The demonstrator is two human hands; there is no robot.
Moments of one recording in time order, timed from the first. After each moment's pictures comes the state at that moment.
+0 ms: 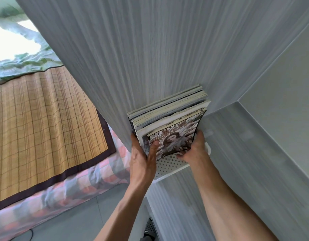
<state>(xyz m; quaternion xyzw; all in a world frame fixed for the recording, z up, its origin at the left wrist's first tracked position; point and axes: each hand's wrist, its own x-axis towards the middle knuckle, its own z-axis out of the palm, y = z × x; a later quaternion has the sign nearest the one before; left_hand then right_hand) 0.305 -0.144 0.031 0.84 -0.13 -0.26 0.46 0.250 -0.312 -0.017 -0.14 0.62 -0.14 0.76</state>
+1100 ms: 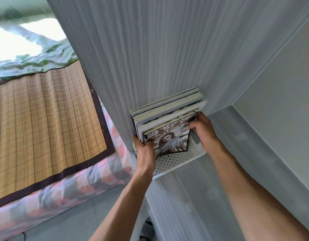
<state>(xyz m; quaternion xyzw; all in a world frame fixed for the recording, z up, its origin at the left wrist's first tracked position) 0.302 -0.157 0.043 0.74 0.03 -0.37 0.56 0.227 -0.344 0.033 -0.61 0.43 -0.17 0.64</state>
